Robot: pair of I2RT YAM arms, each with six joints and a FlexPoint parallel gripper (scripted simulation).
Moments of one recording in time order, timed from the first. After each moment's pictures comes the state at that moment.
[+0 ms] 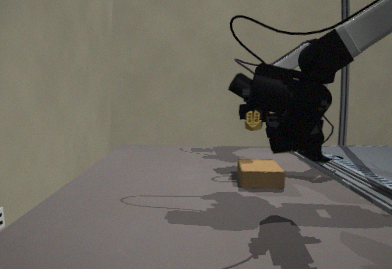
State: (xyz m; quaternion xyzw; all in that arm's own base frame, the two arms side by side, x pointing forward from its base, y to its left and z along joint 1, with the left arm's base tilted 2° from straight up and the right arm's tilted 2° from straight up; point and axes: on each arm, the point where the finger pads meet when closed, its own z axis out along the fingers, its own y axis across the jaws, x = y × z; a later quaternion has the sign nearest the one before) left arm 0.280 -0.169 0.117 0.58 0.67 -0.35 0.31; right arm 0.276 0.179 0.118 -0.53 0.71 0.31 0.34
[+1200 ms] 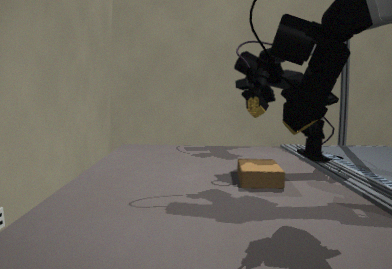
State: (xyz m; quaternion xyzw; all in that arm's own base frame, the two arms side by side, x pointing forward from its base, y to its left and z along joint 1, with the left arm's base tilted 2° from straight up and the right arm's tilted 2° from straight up) left arm 0.263 -0.148 0.159 0.43 0.84 -0.26 0.20; right arm 0.266 0.153 0.158 -0.38 0.87 0.23 0.21
